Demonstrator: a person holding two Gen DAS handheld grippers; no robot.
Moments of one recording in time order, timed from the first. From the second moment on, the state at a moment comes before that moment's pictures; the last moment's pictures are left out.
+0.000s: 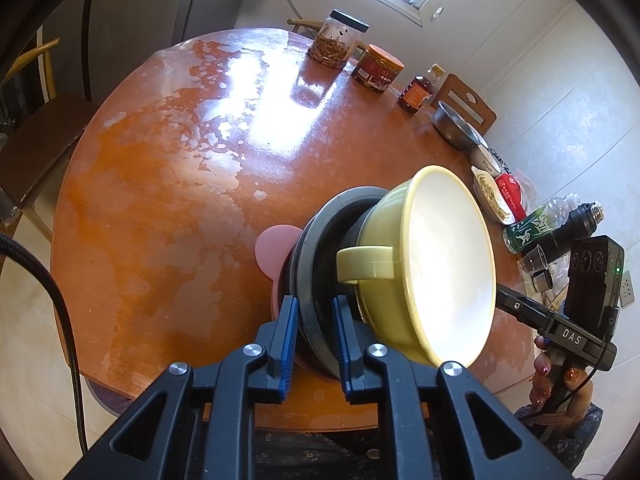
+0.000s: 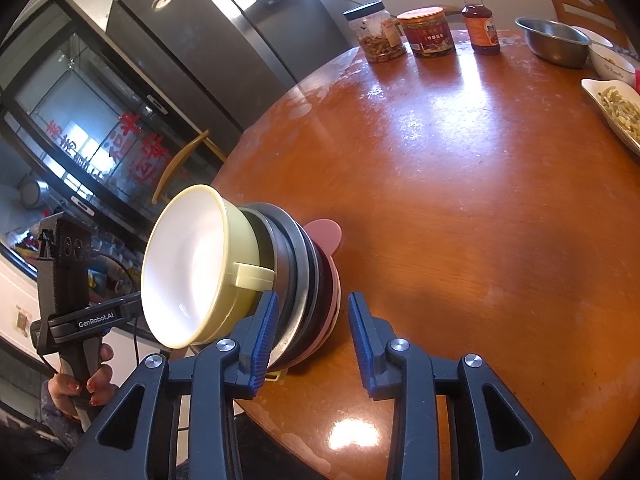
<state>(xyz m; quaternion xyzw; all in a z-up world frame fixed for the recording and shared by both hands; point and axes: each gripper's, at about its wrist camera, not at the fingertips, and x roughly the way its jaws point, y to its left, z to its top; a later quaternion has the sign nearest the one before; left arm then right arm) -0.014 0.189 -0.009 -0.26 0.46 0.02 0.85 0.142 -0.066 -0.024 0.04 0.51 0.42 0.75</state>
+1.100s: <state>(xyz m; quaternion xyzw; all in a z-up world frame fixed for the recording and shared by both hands) -0.036 0.218 -0.006 -0.26 0.44 0.06 0.86 0.153 -0.086 -0.025 0.03 0.50 0.38 0.78</state>
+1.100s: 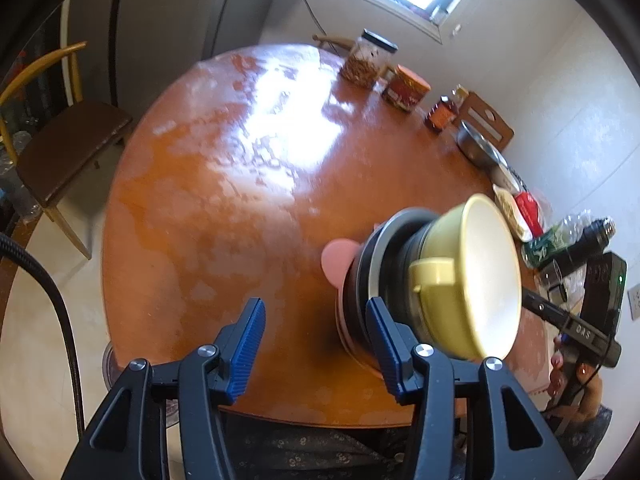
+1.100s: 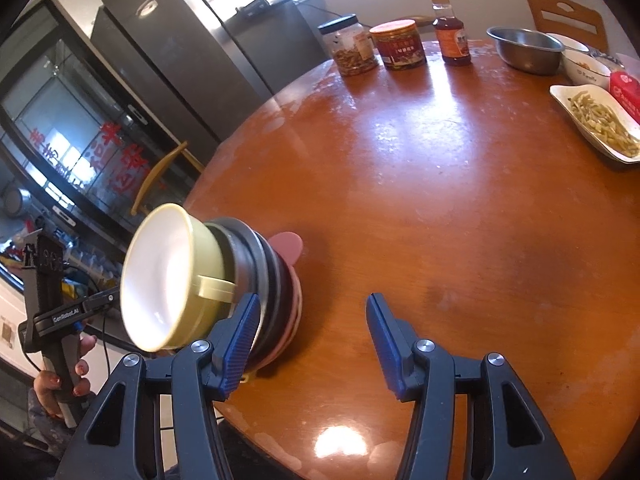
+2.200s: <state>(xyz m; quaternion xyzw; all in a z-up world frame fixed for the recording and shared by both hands) -0.014 0.228 -0.052 -0.30 0.46 -0.03 0.83 0.157 -0.056 -0.072 0.02 0.55 0.42 0.72</state>
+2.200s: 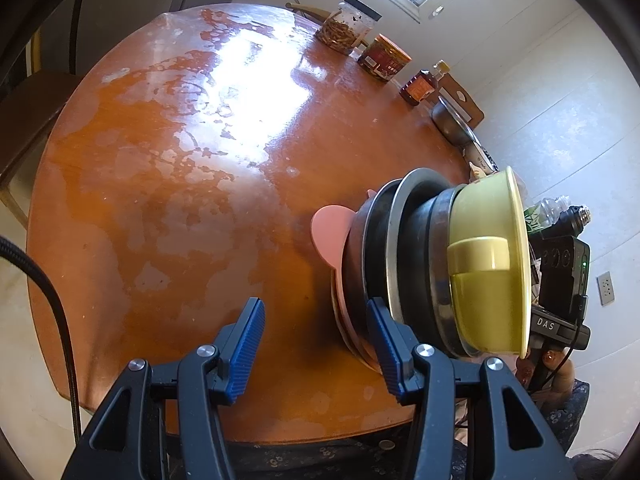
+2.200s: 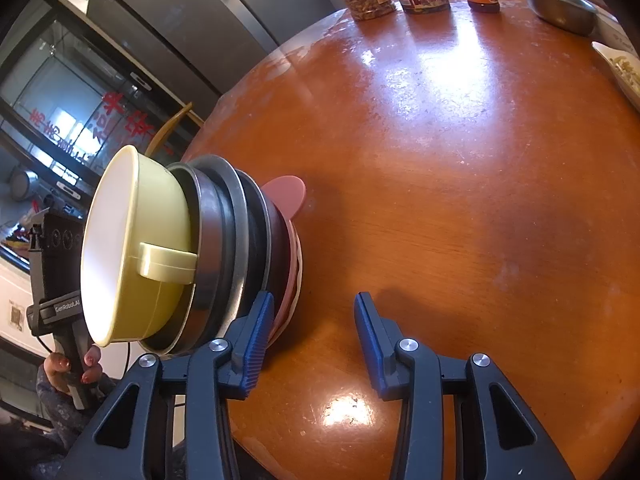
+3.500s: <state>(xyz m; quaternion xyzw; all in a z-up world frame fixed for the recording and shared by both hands) 0.032 0.197 -0.045 -0.25 0.48 -0.04 0.84 0.166 -0.092 -0.067 0.05 0.55 0.40 0.73</state>
